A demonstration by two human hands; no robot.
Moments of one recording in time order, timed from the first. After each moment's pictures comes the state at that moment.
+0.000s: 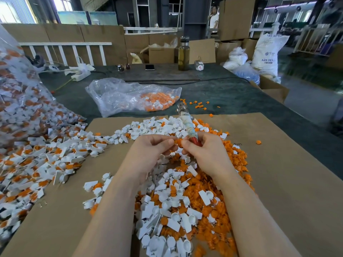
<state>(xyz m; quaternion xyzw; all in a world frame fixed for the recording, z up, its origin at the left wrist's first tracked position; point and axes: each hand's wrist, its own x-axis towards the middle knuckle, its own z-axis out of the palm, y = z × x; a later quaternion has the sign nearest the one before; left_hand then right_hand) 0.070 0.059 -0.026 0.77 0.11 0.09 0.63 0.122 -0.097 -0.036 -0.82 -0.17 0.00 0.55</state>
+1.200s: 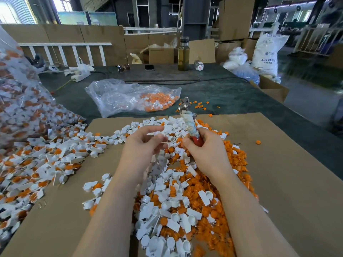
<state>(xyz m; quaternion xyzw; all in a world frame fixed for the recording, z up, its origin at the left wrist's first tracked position) 0.071 0.065 -0.030 0.71 0.15 0.16 0.67 0.125 -0.094 -0.041 -0.83 -0.16 -0.07 0.53</state>
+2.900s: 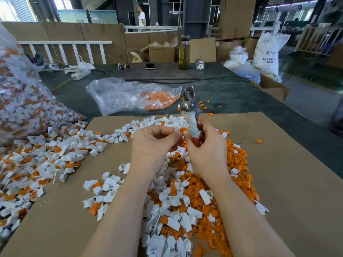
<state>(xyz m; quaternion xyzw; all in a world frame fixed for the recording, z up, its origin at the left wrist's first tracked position) 0.069 0.035 -0.017 0.69 0.12 0.22 0.68 0.116 -0.085 -0.040 -0.82 -0.19 -0.23 0.49</state>
